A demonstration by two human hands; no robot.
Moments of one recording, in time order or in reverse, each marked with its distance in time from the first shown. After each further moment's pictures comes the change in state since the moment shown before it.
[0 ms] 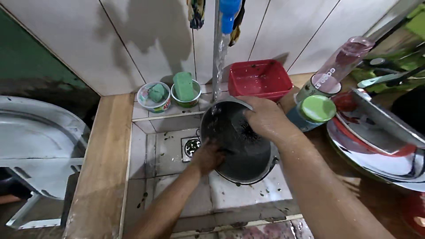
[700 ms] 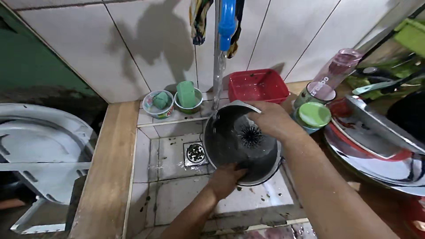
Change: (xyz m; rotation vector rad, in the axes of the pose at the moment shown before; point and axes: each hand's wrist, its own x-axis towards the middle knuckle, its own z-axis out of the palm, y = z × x) left_hand -0.013 0.073 0.014 -0.276 -0.011 0.008; right_hand 0.012 0.028 -0.007 0.130 0.048 0.016
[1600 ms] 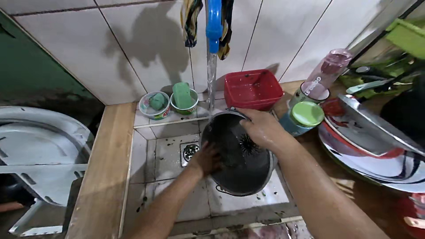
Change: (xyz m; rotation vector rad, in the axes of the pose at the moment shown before) left_hand 0.011 -0.052 -0.049 0.384 -0.120 -0.013; right_hand -0.031 -0.016 0.002 -0.088 -0.078 -0.019
